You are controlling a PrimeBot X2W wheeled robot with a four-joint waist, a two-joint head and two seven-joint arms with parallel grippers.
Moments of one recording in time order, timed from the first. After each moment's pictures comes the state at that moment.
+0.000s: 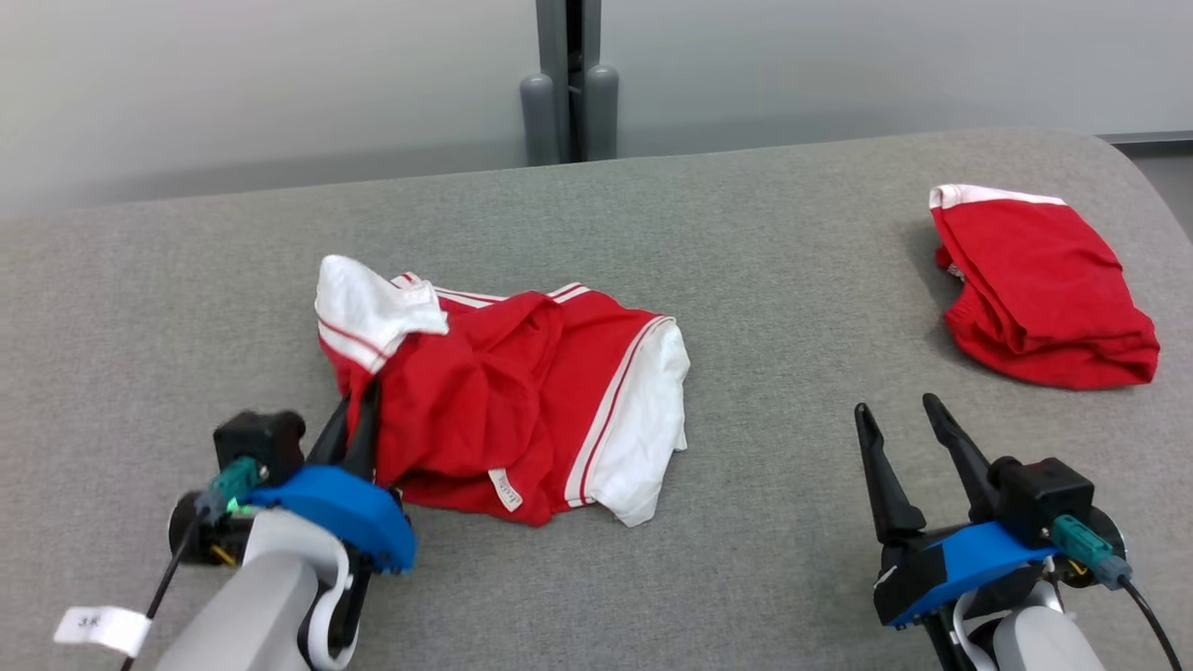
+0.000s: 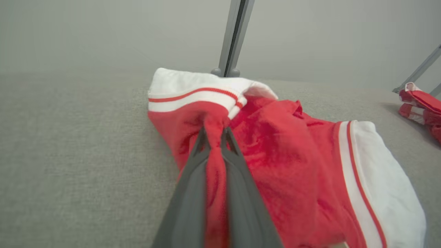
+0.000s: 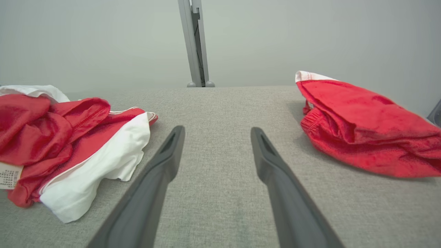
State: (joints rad) left arm -0.47 0.34 -0.68 0.58 -0.81 0.05 -0.25; right arm -0.16 -0.05 0.03 0.25 0.13 0.13 -0.15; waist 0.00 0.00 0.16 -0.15
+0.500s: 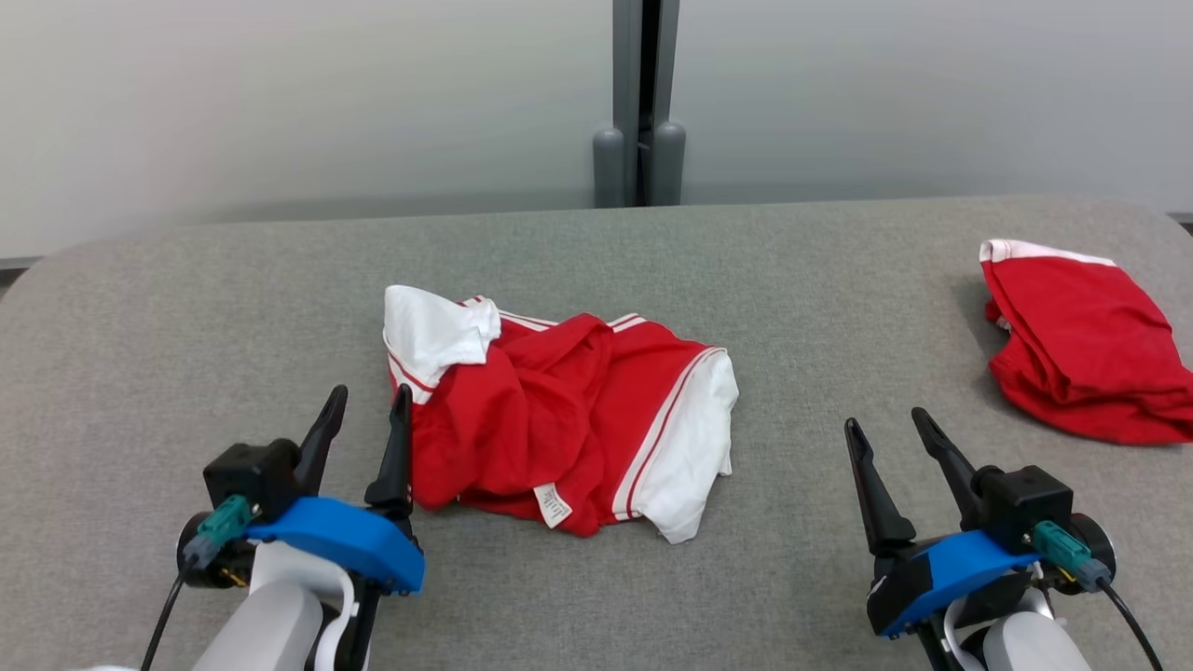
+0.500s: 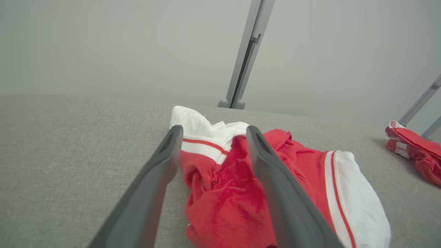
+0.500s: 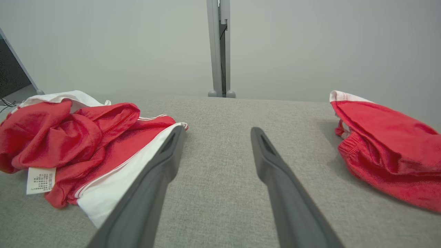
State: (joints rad) left arm -0.34 0.28 -0.51 0.50 -0.69 0.01 -0.26; right arm -0.16 -0.05 0.05 0.31 0.10 0.13 -0.16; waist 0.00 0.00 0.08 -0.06
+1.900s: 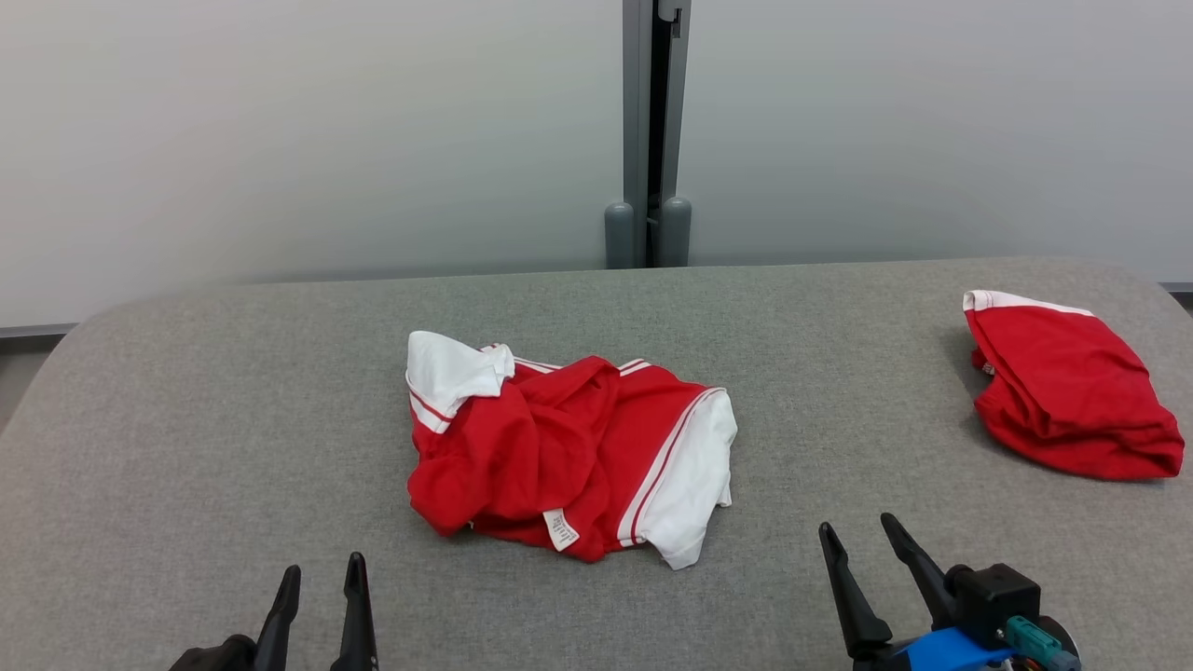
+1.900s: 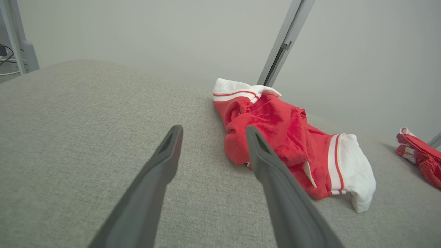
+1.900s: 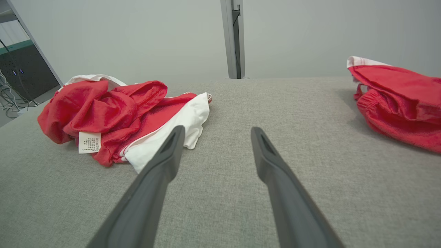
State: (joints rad) left arm 0.11 0.21 -0.25 0.24 -0.56 0.03 -0.26; right arm -0.04 -0.05 0.12 0.38 0.17 0.13 -0.23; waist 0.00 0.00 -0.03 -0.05
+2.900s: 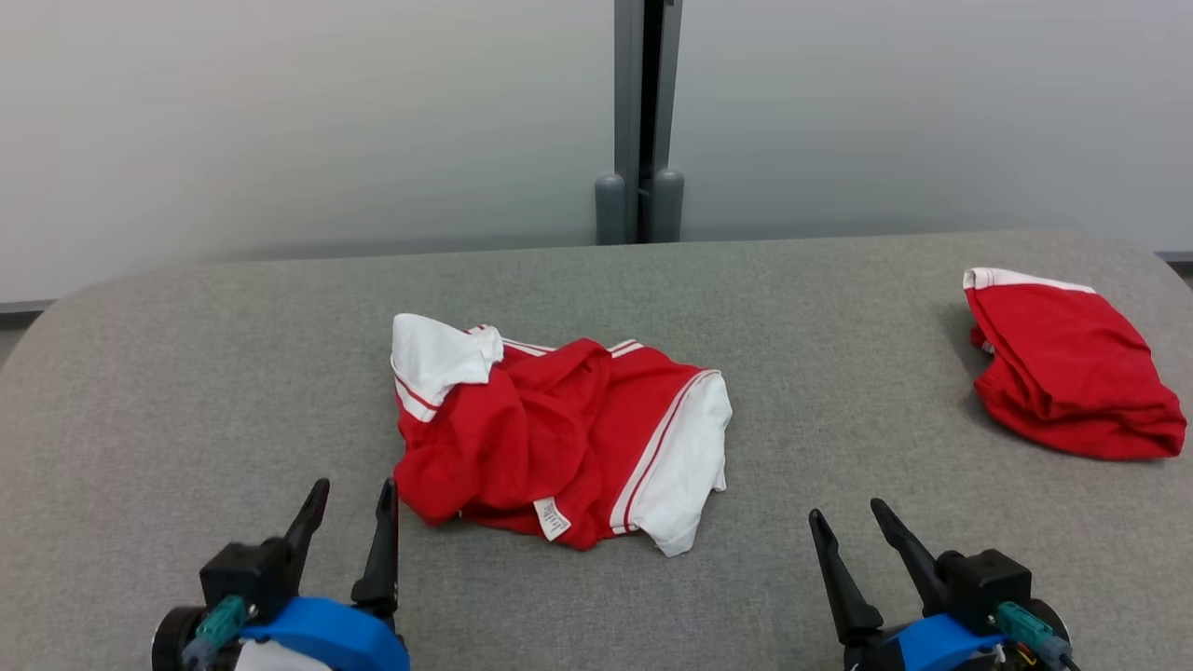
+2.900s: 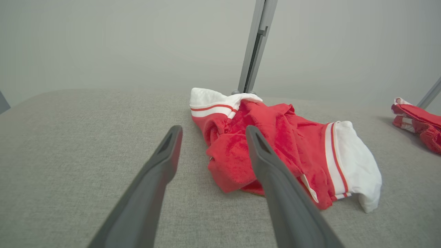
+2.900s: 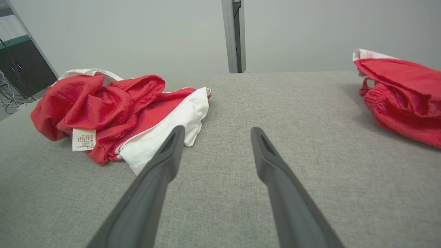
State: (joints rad) left arm -0.03 0.25 -0.32 0.26 -0.49 0.03 -0.20; right arm -0.06 -0.05 0.13 0.39 0.17 0.13 -0.23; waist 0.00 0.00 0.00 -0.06
